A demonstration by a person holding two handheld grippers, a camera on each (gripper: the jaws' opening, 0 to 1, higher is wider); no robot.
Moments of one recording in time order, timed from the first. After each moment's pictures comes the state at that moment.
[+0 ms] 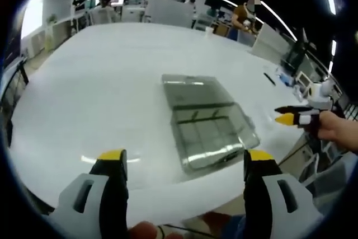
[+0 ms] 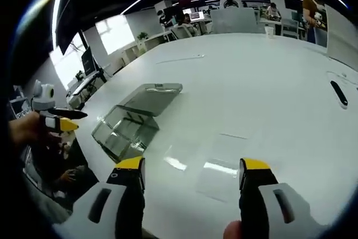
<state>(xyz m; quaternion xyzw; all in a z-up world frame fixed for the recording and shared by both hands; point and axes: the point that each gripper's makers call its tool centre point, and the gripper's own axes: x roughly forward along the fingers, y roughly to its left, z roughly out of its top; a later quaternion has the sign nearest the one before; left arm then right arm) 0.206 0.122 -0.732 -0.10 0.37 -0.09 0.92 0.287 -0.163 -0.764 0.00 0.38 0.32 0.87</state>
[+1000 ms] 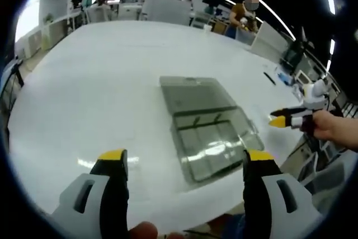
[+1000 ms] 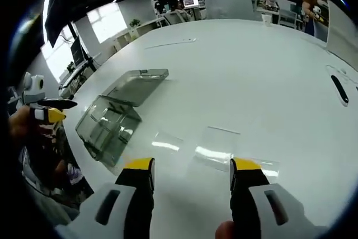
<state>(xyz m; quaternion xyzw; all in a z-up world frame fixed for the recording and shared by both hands) 0.227 0.125 -0.738 -0.10 0.38 -0.10 0.91 0.305 -0.174 -0.799 -0.03 0.43 0.29 0.85</state>
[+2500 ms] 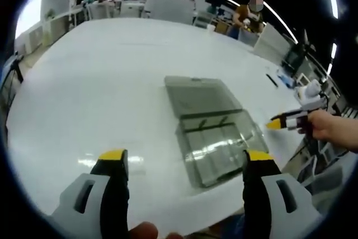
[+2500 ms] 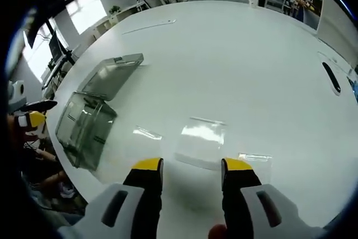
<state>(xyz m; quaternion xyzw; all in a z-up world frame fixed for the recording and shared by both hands) 0.235 0.132 -0.743 -0.11 0.38 -0.10 0.91 0.311 -0.182 -0.814 -0.05 0.50 0.22 0.84</state>
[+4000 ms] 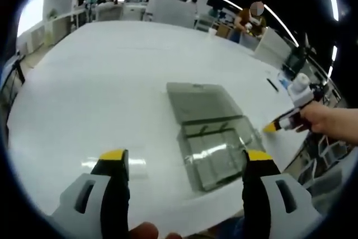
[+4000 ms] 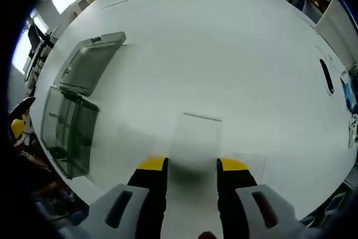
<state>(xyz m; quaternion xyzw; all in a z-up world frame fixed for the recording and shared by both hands) 0.240 0.137 -0.734 -0.12 0.37 -0.09 0.92 0.319 -0.188 -0.826 -0.12 0.60 0.16 0.78</state>
